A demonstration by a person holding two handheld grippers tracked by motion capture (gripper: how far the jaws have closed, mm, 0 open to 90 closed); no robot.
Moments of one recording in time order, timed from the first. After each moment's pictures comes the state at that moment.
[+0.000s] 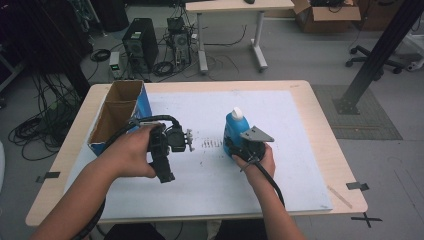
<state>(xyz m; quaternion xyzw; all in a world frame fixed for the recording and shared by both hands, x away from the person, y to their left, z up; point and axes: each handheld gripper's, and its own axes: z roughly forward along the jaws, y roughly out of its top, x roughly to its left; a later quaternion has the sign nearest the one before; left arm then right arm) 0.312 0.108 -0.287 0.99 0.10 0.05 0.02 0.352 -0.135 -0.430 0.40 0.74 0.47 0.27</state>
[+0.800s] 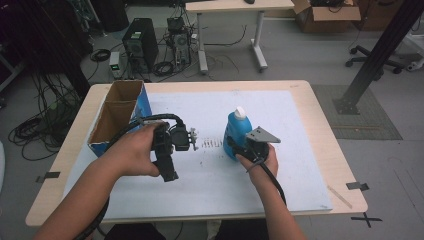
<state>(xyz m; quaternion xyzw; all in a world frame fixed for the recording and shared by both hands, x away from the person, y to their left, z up) 0.312 0.099 -0.282 0.99 0.10 0.05 0.02 0.351 -0.148 -0.428 0.39 0.73 0.51 0.25</state>
